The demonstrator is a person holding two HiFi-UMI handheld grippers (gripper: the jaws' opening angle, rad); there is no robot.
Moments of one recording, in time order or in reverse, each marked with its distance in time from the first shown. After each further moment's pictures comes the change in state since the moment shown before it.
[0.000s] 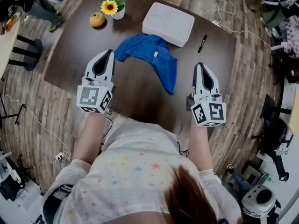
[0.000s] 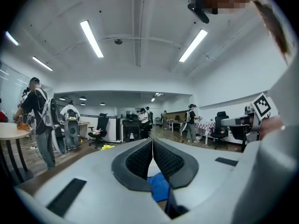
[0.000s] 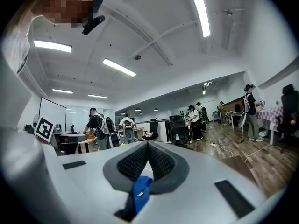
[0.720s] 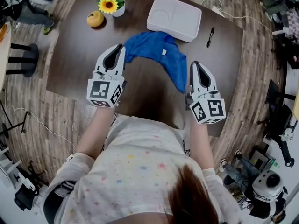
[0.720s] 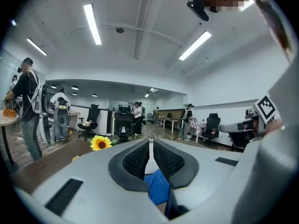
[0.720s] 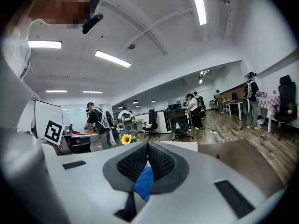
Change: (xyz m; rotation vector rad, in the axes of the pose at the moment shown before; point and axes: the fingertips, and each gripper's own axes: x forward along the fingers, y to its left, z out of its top) left arm 0.052 0.032 -0.042 -0.070 0.050 -0.118; right arm 0.047 0.044 -0.047 0.077 0.116 -0.026
